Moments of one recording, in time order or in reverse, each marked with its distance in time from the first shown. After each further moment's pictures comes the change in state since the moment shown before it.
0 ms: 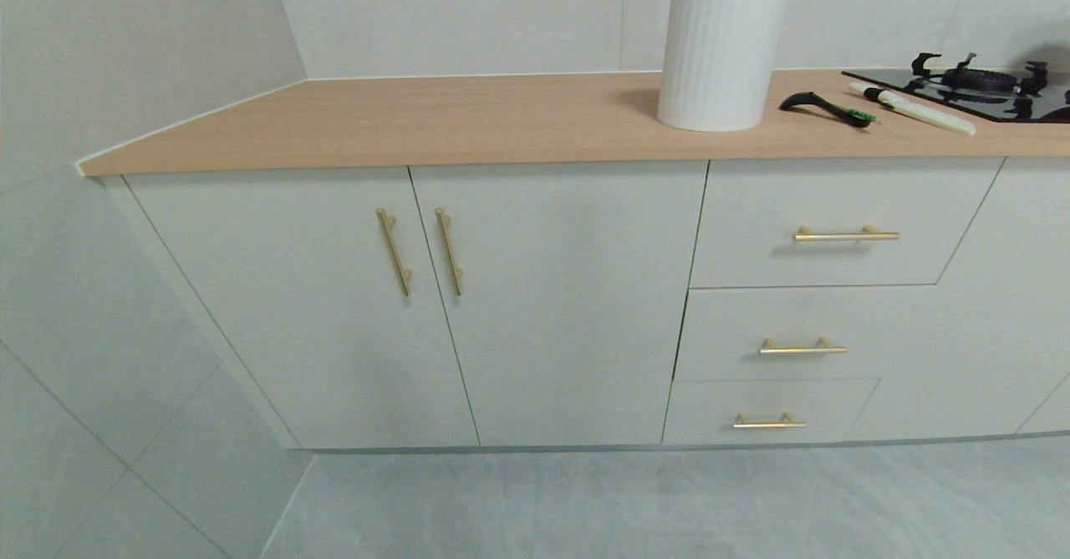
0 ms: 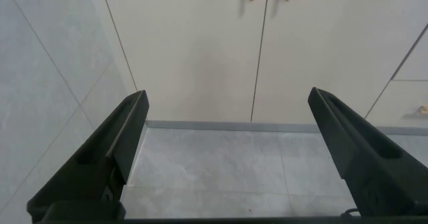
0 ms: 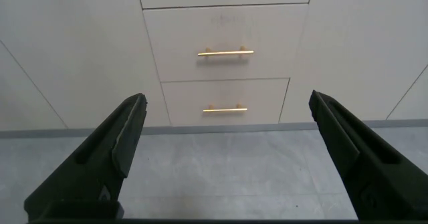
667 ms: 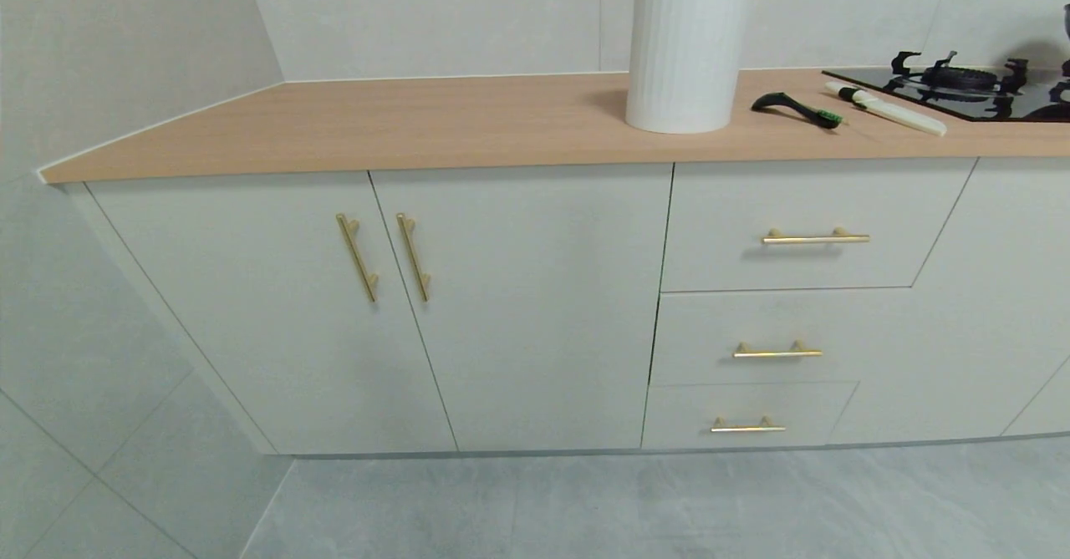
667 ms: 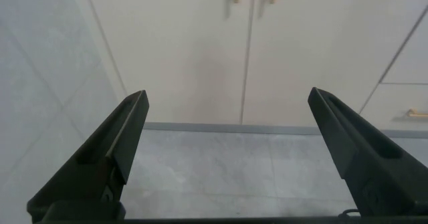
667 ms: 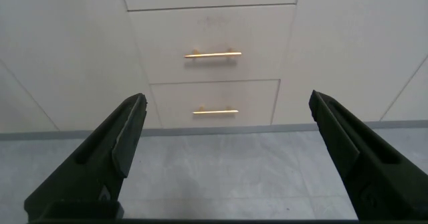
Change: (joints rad) left arm 0.000 0.000 0.000 0.000 0.000 -0.009; right arm 0.000 0.000 0.000 0.001 0.000 0.001
